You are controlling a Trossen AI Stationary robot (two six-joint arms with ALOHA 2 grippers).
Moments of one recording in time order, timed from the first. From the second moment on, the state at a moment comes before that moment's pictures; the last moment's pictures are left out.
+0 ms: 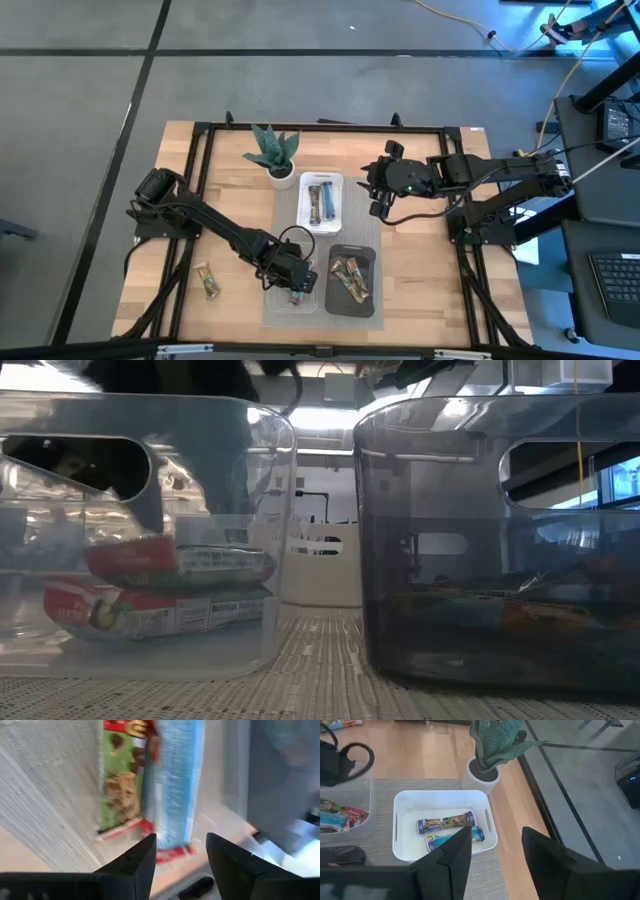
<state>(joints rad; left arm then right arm) -0.44 1.78 1.16 -0.42 0.09 -1.73 0.11 1.32 1.36 -0.75 0.47 0.02</state>
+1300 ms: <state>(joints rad) -0.53 1.56 1.16 -0.58 -0.21 -1.48 0.11 1.33 1.34 -0.74 0.47 0.02</state>
